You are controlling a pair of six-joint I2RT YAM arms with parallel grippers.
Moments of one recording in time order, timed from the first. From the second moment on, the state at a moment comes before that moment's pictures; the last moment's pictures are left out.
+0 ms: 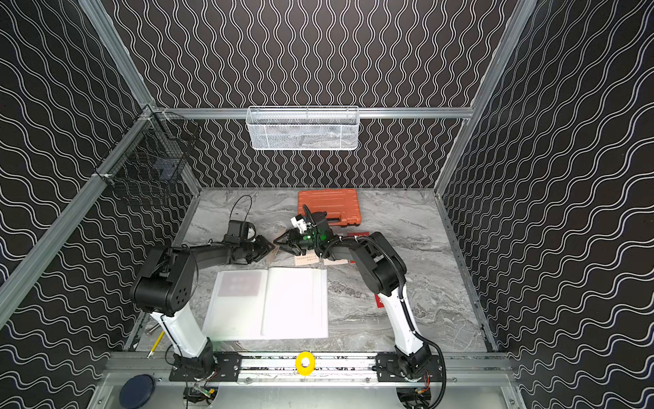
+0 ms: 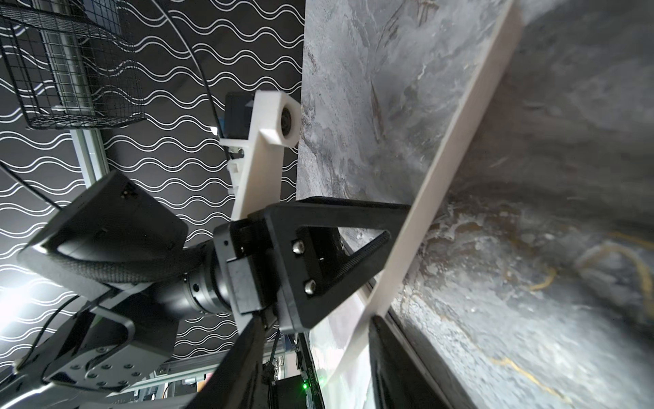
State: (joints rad) left arm -0.19 1.81 0.90 0.00 0.34 -0.75; right arm 0.63 2.27 1.41 0.45 -0.84 1.13
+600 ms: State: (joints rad) left arm -0.19 1.82 0.90 0.01 0.35 -0.75; right arm 0.64 2.30 1.56 0.01 -0.65 0.86
